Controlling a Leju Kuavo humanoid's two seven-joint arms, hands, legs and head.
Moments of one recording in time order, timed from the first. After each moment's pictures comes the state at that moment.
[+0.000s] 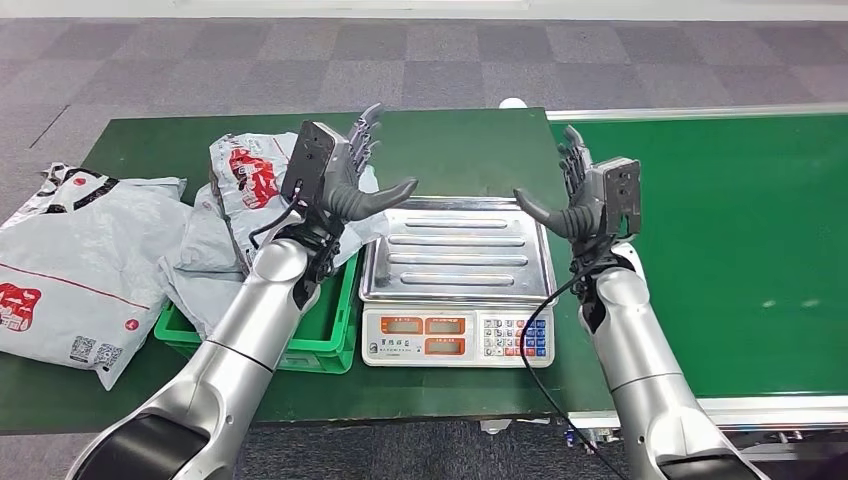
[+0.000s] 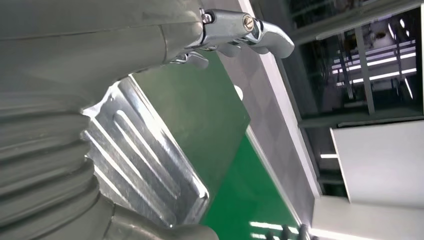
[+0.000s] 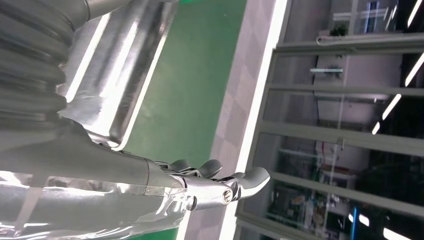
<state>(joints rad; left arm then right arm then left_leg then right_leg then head) -0.78 -0.24 -0.31 -0.81 0.01 -0.03 -0.24 -0.62 0.06 0.18 -0.99 -0.06 -0.01 -0.31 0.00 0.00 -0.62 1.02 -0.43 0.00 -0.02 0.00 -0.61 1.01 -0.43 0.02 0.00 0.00</state>
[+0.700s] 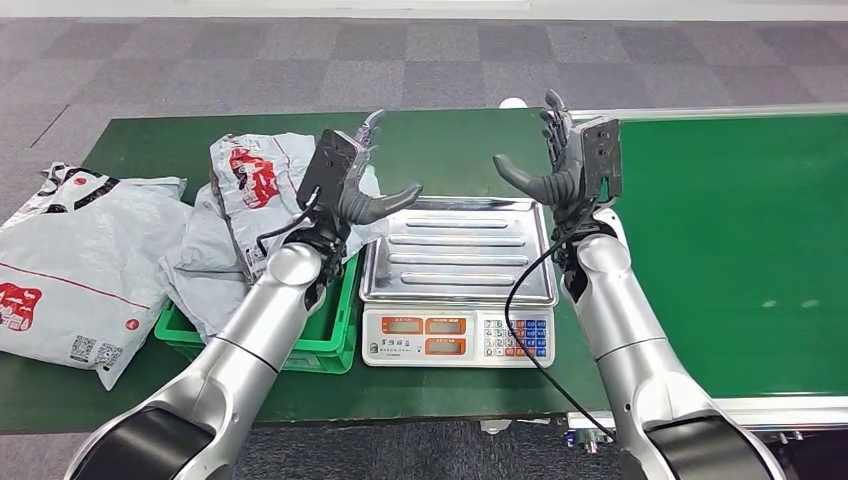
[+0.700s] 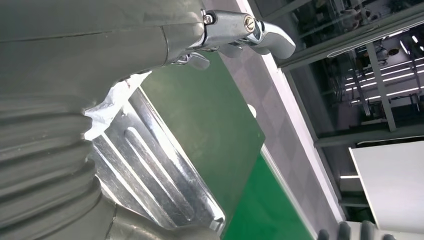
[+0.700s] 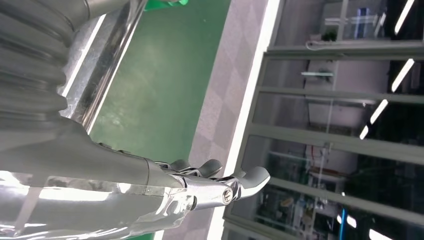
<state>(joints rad) -0.80 -0.24 -0.36 -0.74 -0.07 0.08 -0.27 -0.73 0.09 0.24 -0.91 -0.08 -0.06 -0.31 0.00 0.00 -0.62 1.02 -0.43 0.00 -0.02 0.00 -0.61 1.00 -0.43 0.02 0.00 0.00</state>
